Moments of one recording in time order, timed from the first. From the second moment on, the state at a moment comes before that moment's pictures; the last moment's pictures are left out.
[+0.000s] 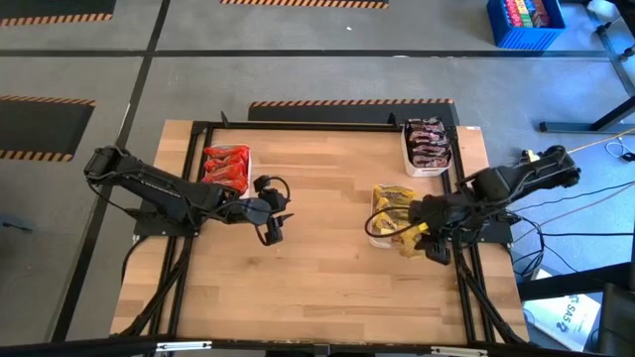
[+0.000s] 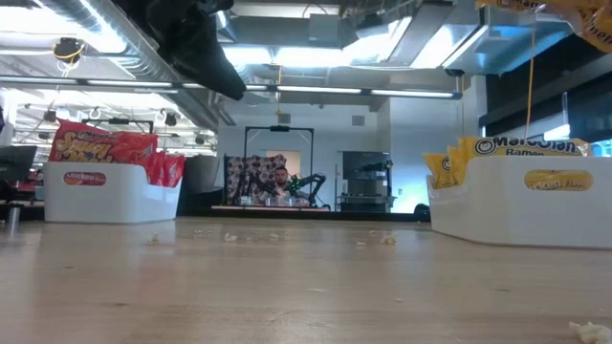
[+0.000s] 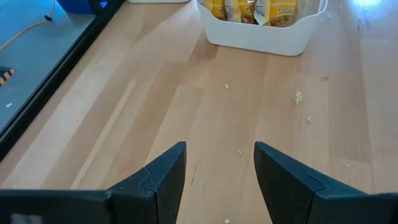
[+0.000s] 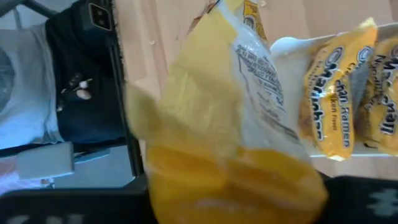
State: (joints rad) left arm -0.23 1.26 0.84 -0.30 -0.49 -0.26; right arm 0.39 1.13 1.26 -1.20 -0.17 0.67
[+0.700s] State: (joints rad) left arm -0.23 1.26 0.84 -0.30 -0.51 -0.25; right arm 0.31 1.51 1.33 -1.41 -0.07 0.37
